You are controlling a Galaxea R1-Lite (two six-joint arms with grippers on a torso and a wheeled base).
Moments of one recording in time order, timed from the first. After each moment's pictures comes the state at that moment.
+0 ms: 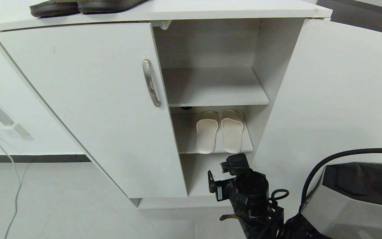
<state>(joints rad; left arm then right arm) 0.00 0.00 0.00 0.00 0.00 0.00 0.91 2.21 -0.77 -1.29 -0.67 0.08</state>
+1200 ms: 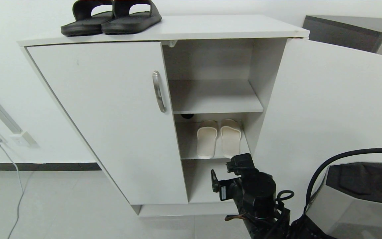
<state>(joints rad) 0.00 0.00 0.00 0.00 0.00 -0.01 0.90 2.19 -0.73 -1.35 -0.66 0.08</state>
